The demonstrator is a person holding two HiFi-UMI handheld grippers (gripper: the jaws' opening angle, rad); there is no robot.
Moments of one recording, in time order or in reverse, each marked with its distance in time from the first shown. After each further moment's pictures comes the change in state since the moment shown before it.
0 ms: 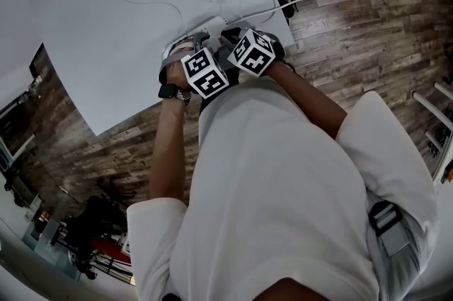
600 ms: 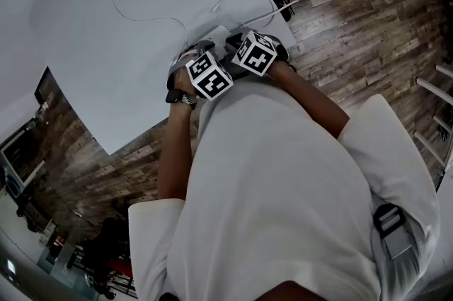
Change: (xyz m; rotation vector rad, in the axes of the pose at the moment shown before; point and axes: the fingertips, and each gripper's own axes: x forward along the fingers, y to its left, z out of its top) left arm -0.004 -0.002 0.007 -0.039 -0.073 -0.091; right arm 0.001 -0.002 -0.004 0.069 0.068 -0.002
